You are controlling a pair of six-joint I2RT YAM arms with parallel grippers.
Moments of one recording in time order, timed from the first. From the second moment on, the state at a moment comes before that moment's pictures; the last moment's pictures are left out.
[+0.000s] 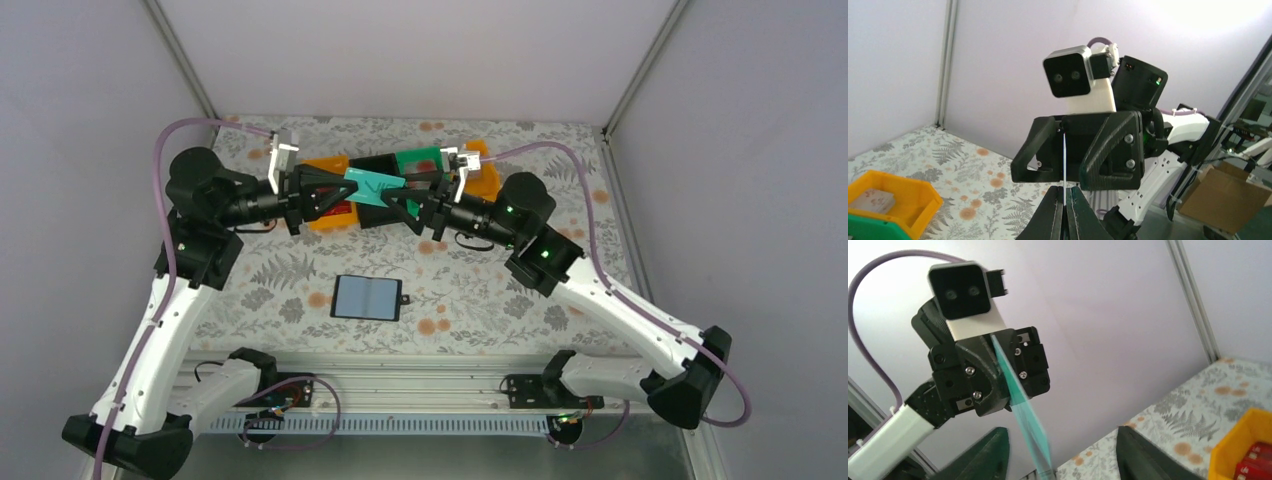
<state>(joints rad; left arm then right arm) -0.28 0.94 1.18 -0.16 1.08 -0.38 0.85 1.13 1.12 0.14 -0.41 0.53</state>
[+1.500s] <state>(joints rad) 0.03 0.73 0.50 -0.49 0.33 -0.54 0.52 2.47 2.28 -0.77 -0.48 0.37</state>
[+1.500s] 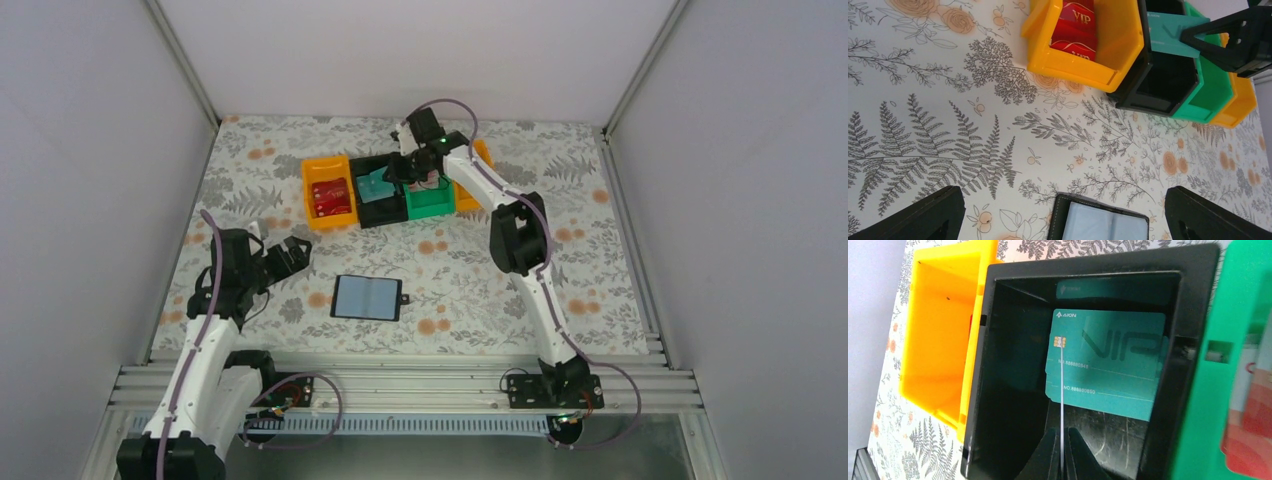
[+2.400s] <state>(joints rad) 0.04 0.73 0.47 -0.46 0.31 -0.54 0.54 2.57 2.39 -0.63 -0.55 0.49</state>
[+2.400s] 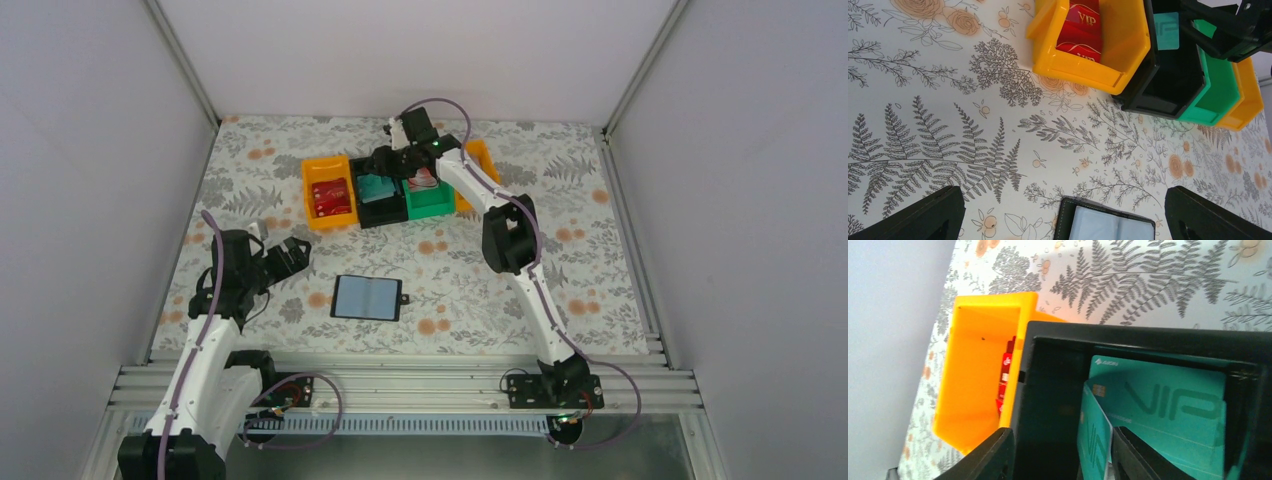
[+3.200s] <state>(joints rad) 0.03 0.77 0.45 -0.42 0.40 -0.53 0.58 2.19 2.23 -0.67 -0.18 0.35</state>
